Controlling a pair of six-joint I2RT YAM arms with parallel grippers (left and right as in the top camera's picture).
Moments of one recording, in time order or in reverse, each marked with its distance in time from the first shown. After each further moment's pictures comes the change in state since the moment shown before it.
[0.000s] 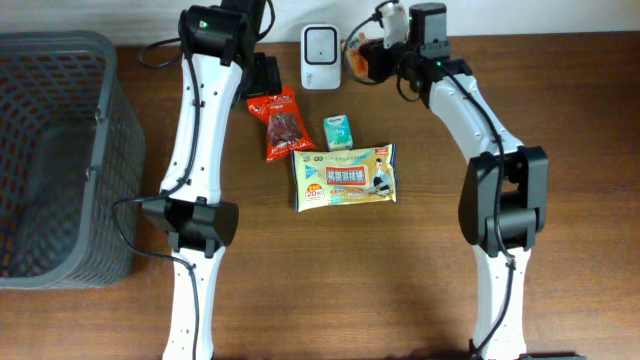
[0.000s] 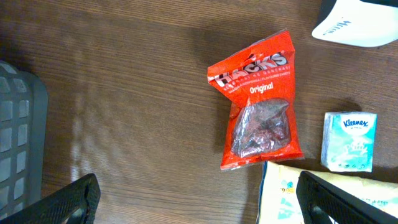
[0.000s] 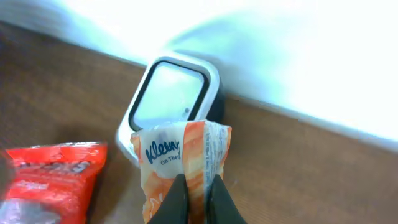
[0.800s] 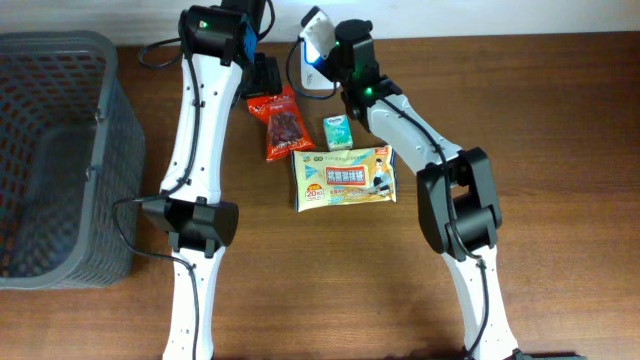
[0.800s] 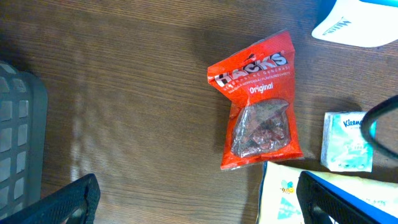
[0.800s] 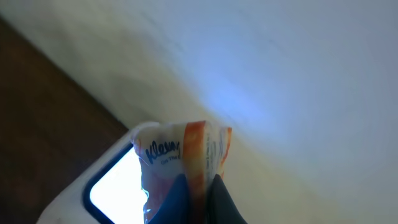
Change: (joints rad) left arm 0.000 0.000 0.000 0.000 0.000 0.000; right arm 0.200 0.078 0.003 0.323 0.470 -0.439
